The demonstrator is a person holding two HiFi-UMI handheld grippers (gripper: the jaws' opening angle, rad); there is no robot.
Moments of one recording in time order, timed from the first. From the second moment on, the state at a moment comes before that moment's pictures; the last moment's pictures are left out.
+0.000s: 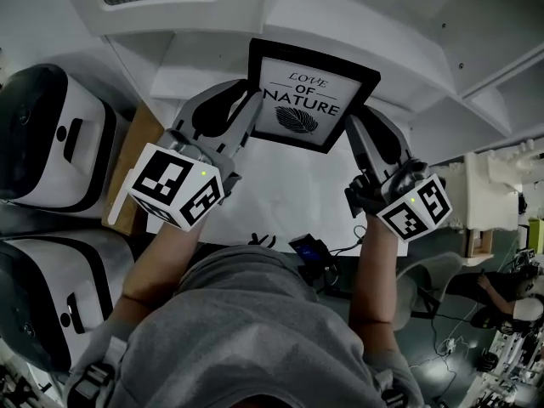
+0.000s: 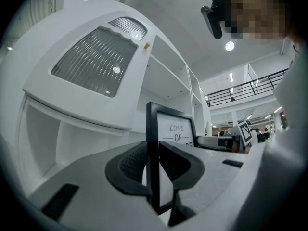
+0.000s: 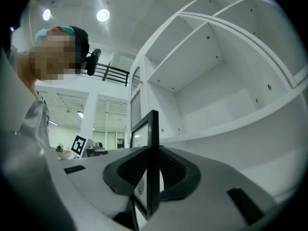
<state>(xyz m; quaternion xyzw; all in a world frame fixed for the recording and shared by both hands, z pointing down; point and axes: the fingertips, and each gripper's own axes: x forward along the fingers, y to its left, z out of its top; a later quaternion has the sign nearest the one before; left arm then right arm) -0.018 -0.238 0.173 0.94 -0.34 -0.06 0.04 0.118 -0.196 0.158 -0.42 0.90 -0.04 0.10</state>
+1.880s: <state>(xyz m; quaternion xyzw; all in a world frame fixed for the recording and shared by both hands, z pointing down) 0.101 -0.338 -0.025 0.92 -0.35 -0.15 -0.11 0.238 -0.297 -0.022 -0.47 0.86 0.08 0.17</state>
